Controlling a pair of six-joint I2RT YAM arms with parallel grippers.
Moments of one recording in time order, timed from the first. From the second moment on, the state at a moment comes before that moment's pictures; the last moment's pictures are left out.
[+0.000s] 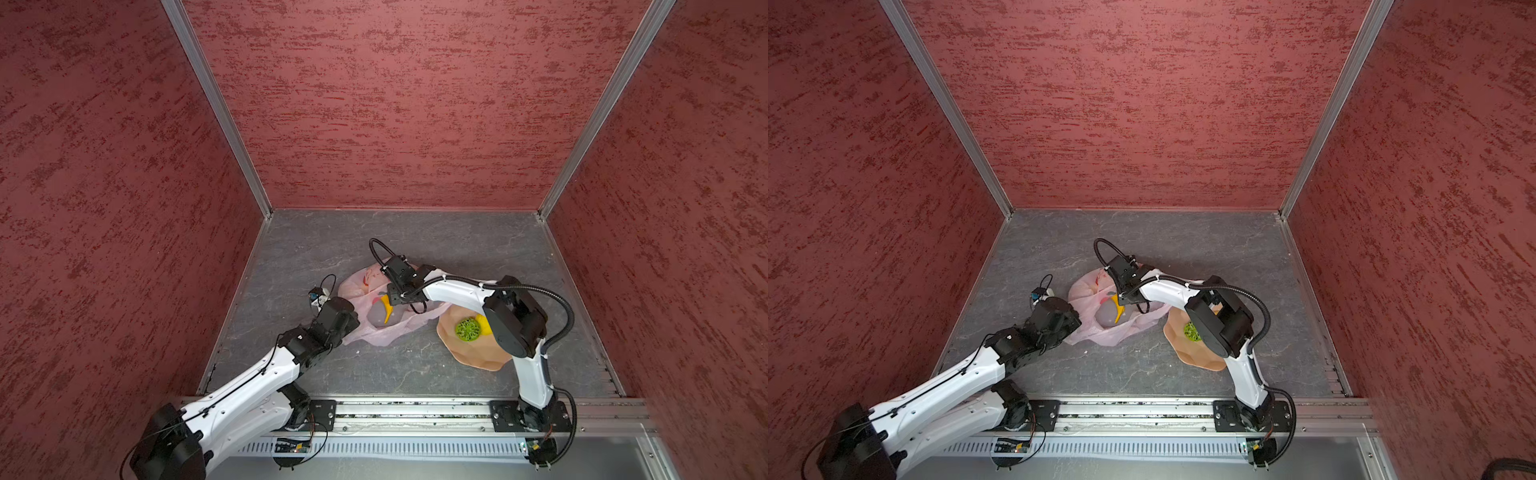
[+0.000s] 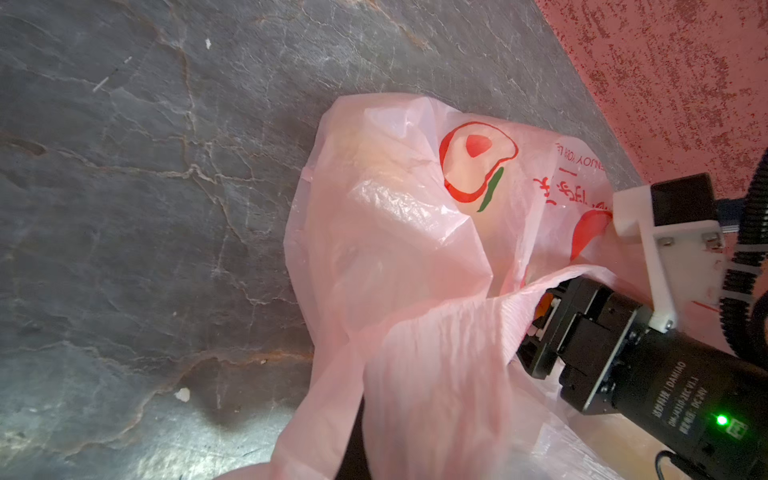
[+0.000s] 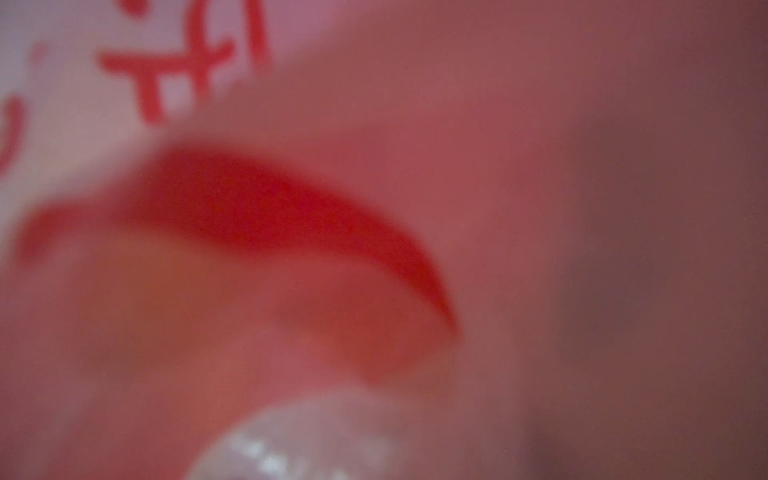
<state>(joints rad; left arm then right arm) -0.66 0.88 0.48 -0.40 -0.29 -1.15 0.82 2.06 1.49 -0.59 0.18 0.64</state>
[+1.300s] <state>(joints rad) -0.64 0.94 0.59 -0.38 -0.34 -1.07 0.91 1.92 1.48 -0.69 0.04 0.52</state>
